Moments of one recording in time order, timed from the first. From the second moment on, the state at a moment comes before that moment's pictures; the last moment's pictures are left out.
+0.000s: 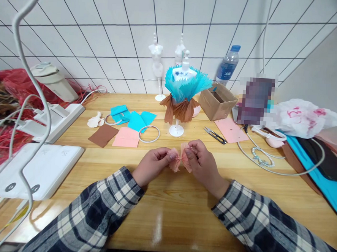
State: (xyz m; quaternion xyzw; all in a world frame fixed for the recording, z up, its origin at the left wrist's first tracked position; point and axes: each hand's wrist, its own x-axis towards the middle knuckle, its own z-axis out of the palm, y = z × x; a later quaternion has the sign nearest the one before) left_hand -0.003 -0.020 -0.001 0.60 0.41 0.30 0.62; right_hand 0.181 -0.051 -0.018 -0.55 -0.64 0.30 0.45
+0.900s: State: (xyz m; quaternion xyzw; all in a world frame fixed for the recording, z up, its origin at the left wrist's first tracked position) left_hand -0.001 -0.019 -0.013 0.56 0.41 0.31 0.65; right_hand 0.179 -0.045 -0.017 -0.54 -0.51 0.49 0.46
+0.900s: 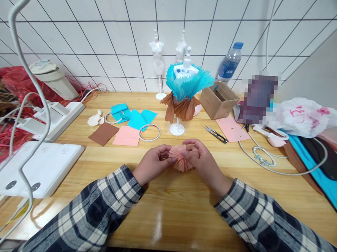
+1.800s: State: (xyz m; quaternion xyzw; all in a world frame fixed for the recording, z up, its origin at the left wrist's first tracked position) left_hand -0.012 -0.010 -0.004 0.50 0.46 0.39 0.63; right_hand 0.180 -0.042 -0.013 -0.52 -0.45 0.60 0.41
